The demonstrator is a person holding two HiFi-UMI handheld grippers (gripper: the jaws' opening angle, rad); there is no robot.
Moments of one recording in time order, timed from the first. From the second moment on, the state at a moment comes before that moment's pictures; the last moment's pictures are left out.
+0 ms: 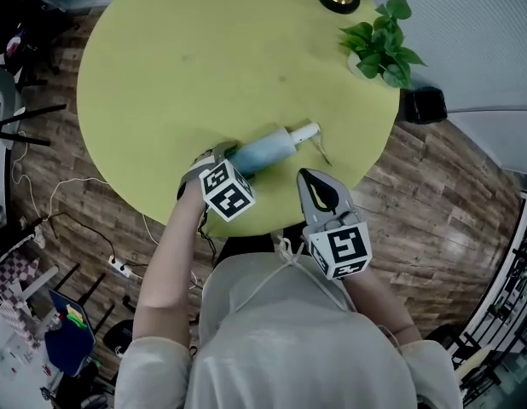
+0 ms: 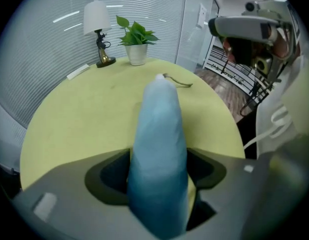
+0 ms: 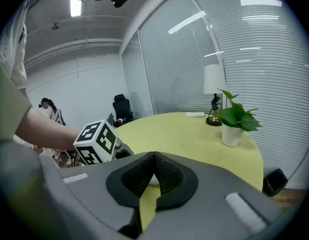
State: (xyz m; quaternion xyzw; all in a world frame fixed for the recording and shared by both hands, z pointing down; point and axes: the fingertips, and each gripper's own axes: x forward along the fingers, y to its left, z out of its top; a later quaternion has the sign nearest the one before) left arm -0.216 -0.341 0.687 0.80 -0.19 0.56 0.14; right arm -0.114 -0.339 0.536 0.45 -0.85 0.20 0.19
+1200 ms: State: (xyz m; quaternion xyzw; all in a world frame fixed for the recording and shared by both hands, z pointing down) left arm -0.216 -0.330 0.681 0.77 -0.31 0.55 0.06; right arm -0.086 -0.317 0.536 0.48 -0.83 0.22 0.20
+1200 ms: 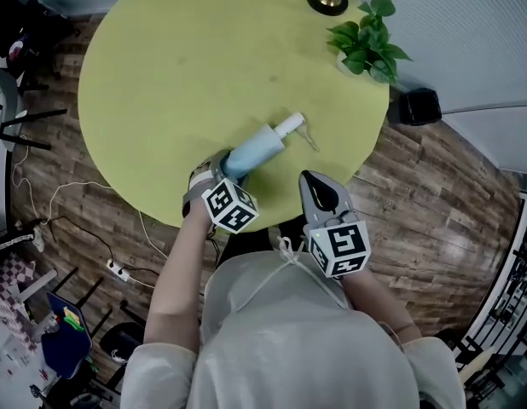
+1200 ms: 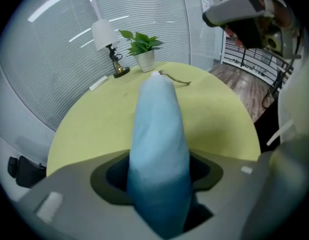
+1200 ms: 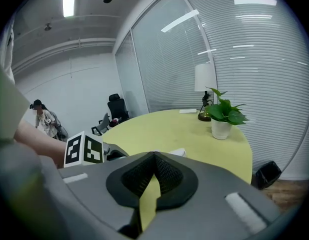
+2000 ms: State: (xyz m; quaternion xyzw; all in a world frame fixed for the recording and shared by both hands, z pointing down) left arm -0.228 -0.353 0.473 0.77 -0.59 0.26 0.02; right arm -0.082 -0.339 0.462 0.46 -0.86 0.14 0.15
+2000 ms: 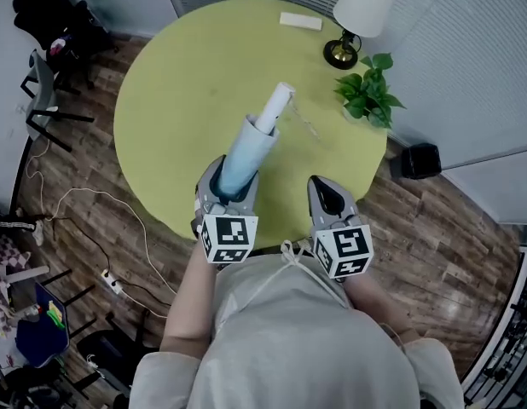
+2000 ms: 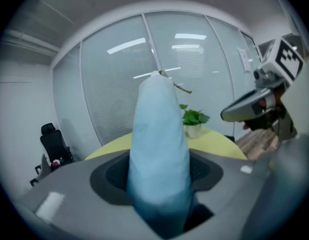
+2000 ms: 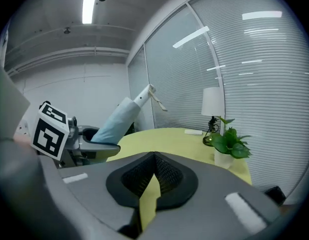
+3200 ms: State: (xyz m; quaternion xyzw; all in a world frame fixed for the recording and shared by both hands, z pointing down) left arm -0.284 -0.296 0.334 0.68 -0.73 0.04 0.00; right arm -0.139 -0.336 0.382 0.38 -0.92 0.06 0.11
